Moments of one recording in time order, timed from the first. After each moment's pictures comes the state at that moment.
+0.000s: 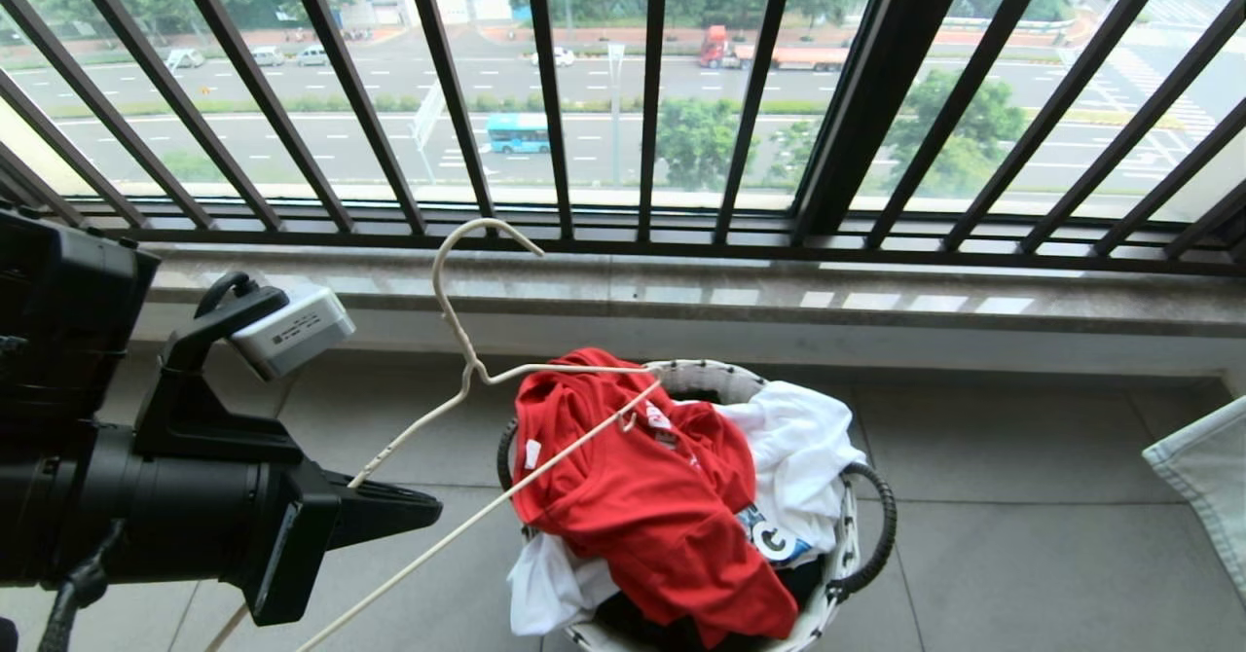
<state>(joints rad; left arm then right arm) -0.47 1.23 -0.94 0.34 -0.36 -0.02 0.01 0.00 0.00 0.00 0.00 0.00</state>
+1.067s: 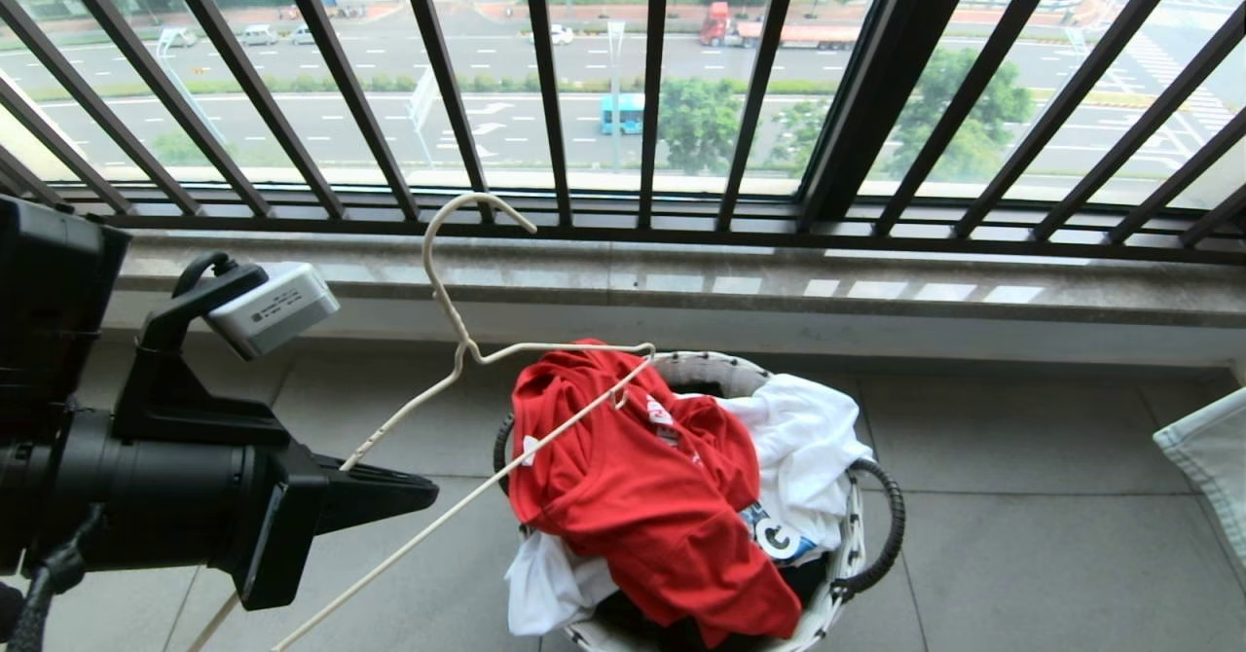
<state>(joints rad) -0.47 1.22 -0.96 0.35 -0.36 -0.04 0.01 0.00 0.00 0.00 0.00 0.00</state>
